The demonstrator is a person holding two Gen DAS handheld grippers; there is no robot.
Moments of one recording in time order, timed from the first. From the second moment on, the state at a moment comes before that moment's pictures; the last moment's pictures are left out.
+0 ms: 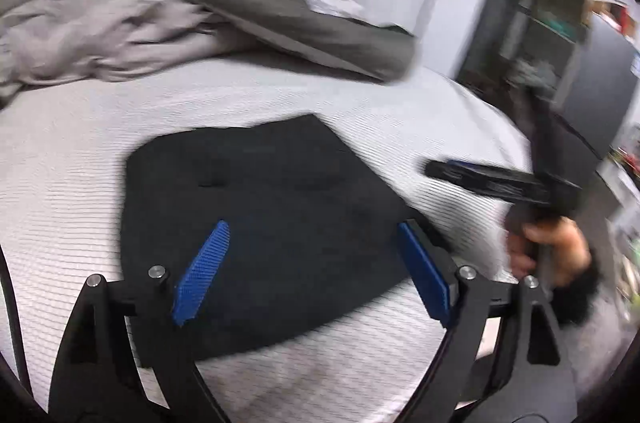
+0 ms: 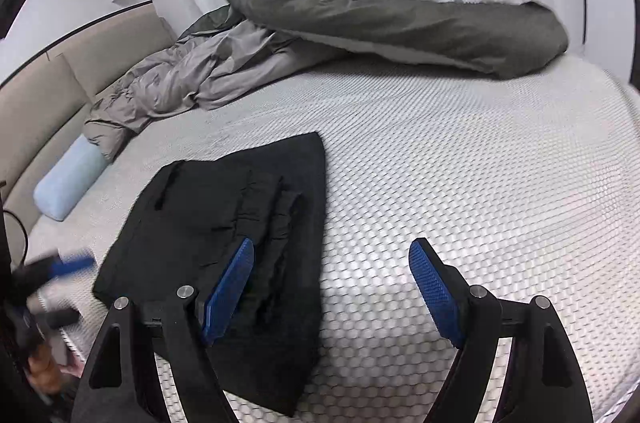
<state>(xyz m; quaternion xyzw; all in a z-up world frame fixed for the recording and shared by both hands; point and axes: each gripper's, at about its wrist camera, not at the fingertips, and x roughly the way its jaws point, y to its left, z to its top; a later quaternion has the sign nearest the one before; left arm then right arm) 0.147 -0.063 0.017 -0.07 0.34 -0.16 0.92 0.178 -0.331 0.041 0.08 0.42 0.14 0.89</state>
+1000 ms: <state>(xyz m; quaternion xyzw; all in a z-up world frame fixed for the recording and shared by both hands) 0.148 0.024 -0.028 -0.11 0.40 -0.04 0.91 0.188 -0.276 0.042 0.13 0.46 0.25 0.84</state>
